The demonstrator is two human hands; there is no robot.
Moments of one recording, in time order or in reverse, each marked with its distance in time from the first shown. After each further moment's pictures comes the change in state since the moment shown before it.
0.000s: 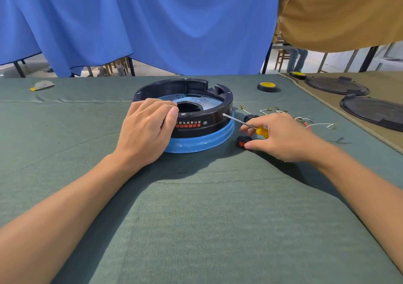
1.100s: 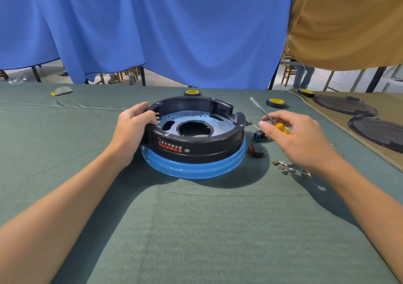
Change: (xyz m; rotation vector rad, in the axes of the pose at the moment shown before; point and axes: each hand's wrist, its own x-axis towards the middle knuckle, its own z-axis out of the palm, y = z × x) left_hand 0.013 -0.046 -0.017 -0.889 0.018 -0.888; right_hand -0.001 -0.011 -0.008 0.237 0.387 0.097
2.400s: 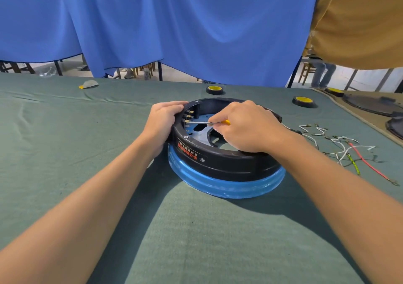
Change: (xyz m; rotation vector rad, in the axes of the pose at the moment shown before) left_hand 0.006 0.003 -0.006 -0.101 -0.071 -0.055; right_hand 0.033 -0.116 0.080 -0.361 -0.374 -0.228
